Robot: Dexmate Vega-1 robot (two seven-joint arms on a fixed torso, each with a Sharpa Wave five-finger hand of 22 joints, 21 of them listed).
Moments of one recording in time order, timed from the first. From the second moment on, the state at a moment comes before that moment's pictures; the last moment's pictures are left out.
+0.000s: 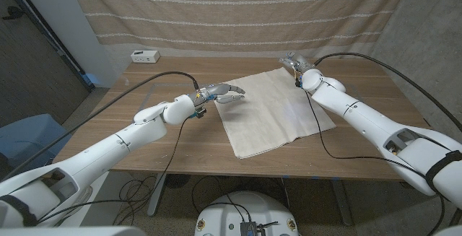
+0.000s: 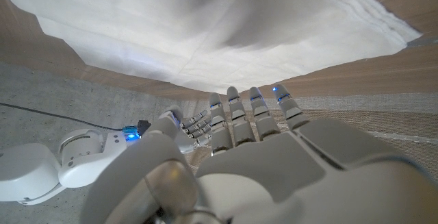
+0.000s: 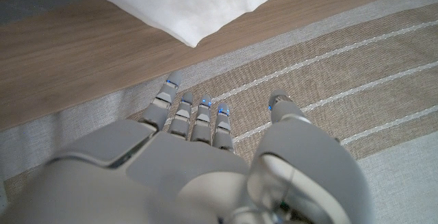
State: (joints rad) left arm 0.68 0.76 0.70 -1.66 0.38 -0.10 -0.08; left_hand 0.30 0.14 0.58 -0.03 0.17 0.38 -0.01 0.21 0.18 0.34 0.01 0.27 0.19 0.23 0.04 0.21 0.17 -0.07 0.20 0.62 0.18; right arm -0.39 -0.50 -0.74 -1.26 -0.04 -0.37 -0.23; right_hand 0.52 0.13 0.34 -0.08 0.18 0.19 -0.01 0.20 0.18 0.21 0.07 0.20 0.19 0.16 0.07 0.21 0.19 0.30 0.10 0.21 0.18
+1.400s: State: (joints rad) left arm 0.69 0.78 0.73 -1.69 0.40 -0.03 -0.16; left_hand 0.25 0.14 0.58 0.00 0.17 0.48 0.02 0.21 0.18 0.42 0.00 0.27 0.19 0.26 0.04 0.21 0.18 -0.06 0.20 0.59 0.18; right arm -0.03 -0.13 -1.08 -0.50 -0.16 -0.44 -0.26; right_hand 0.54 0.08 0.30 -0.12 0.19 0.28 -0.03 0.21 0.19 0.17 0.04 0.19 0.20 0.06 0.00 0.18 0.19 0.26 0.08 0.19 0.18
